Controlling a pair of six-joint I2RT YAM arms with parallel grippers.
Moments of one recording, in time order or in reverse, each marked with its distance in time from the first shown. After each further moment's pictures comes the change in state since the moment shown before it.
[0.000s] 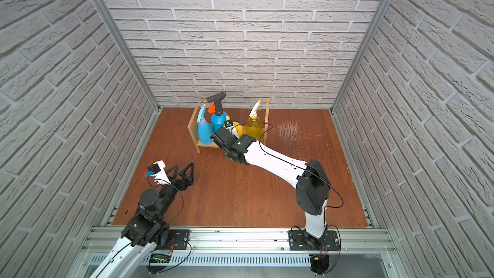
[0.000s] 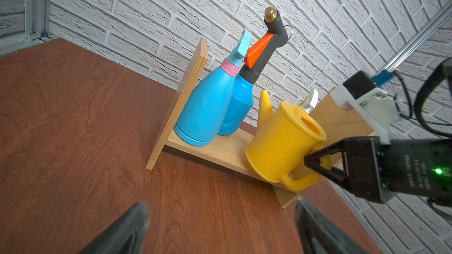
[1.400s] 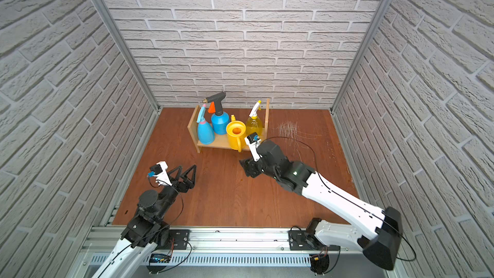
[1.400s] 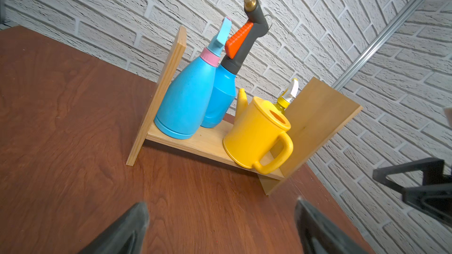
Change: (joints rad) left arm 0.007 -0.023 -0.013 0.005 0.130 -0.002; right arm -0.054 -0.824 -0.749 0.403 -0.465 -0.244
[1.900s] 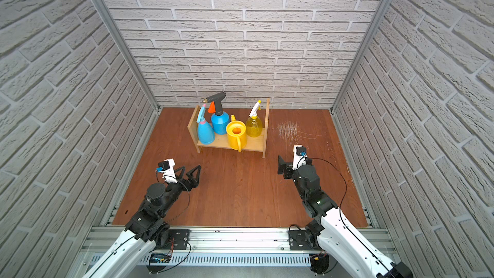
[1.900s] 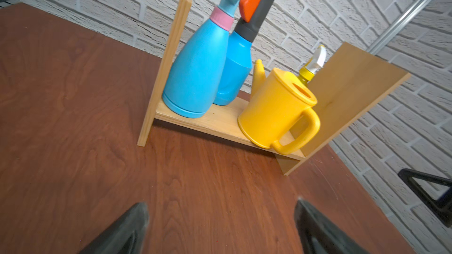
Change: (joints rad) left arm 0.000 0.209 0.030 0.029 -0.059 0.051; right arm -0.461 -0.339 -0.601 0.518 0.180 -0.037
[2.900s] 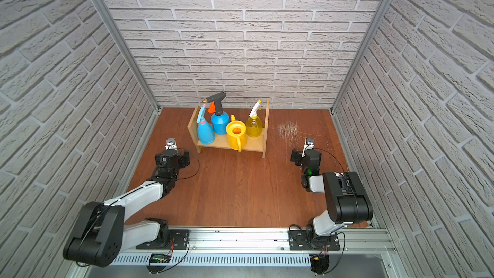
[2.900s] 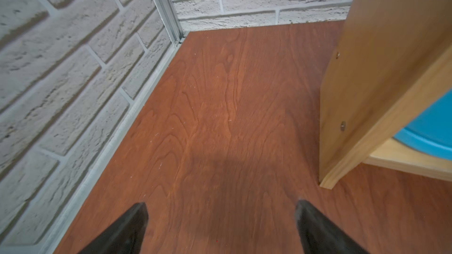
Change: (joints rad) left arm 0.345 0.953 0.236 0.408 -0.244 0.491; right arm -0.380 0.840 0.051 0.649 -0.122 -0.124
